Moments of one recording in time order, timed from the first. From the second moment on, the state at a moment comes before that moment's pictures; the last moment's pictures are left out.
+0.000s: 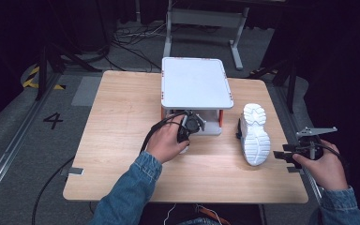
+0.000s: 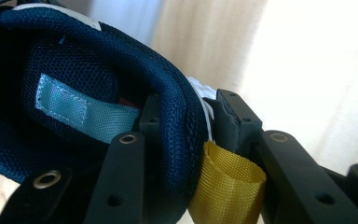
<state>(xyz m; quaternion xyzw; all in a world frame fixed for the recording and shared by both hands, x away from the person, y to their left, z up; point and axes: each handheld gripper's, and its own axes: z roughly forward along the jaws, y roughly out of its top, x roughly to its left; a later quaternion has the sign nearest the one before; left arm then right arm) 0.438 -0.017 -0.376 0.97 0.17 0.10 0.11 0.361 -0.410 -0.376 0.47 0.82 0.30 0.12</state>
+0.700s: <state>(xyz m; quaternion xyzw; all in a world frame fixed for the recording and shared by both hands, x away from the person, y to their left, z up) 0.439 0.002 -0.354 0.94 0.23 0.16 0.17 0.360 -0.408 -0.379 0.47 0.82 0.29 0.12</state>
